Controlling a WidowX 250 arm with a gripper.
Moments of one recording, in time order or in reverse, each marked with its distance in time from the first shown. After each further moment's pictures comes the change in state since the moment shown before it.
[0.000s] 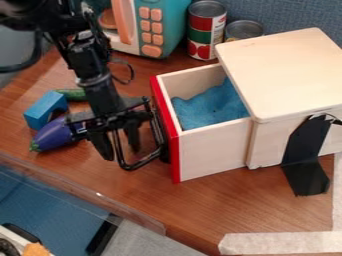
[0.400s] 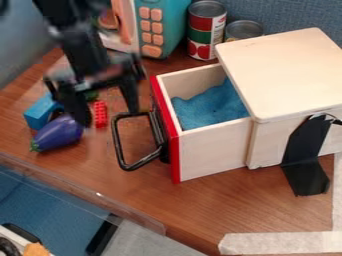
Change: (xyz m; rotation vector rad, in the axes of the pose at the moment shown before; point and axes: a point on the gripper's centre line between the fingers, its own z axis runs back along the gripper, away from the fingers) arm -0.013 -0.003 0.076 -0.024 -0.102 -0.070
